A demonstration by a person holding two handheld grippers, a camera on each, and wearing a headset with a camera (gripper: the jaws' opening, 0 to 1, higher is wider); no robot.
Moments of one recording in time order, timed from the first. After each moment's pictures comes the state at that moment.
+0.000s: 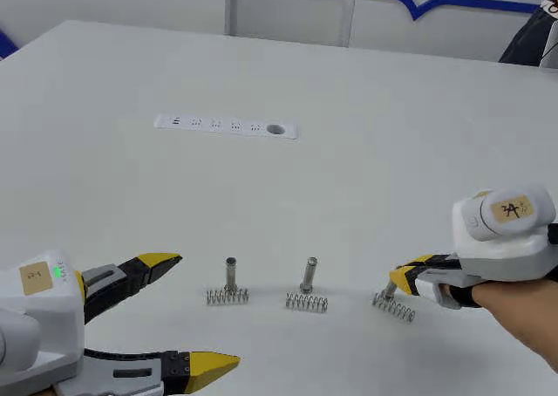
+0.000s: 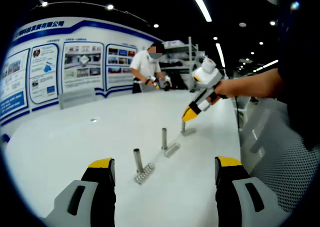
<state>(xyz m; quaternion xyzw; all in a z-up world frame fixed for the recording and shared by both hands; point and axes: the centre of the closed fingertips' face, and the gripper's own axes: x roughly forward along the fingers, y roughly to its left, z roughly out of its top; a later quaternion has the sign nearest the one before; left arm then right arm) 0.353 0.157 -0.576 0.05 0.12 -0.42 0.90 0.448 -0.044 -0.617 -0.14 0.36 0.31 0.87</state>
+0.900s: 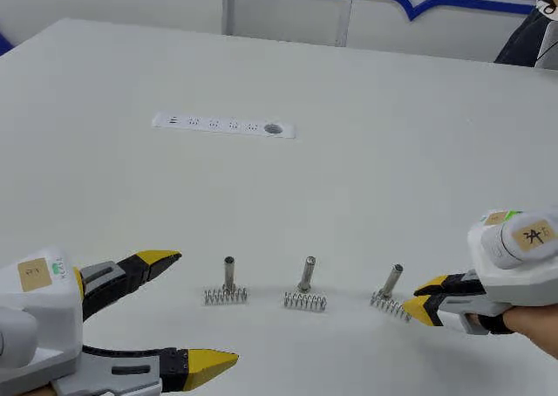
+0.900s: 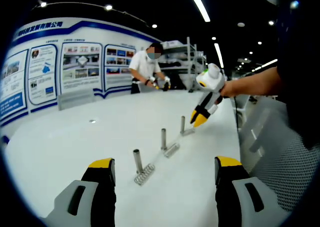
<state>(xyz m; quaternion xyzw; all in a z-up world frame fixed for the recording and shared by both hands) 0.354 0.157 -0.576 0.05 0.12 -0.43 0.89 0.418 -0.066 -0.640 -0.20 0.39 0.38 0.81</state>
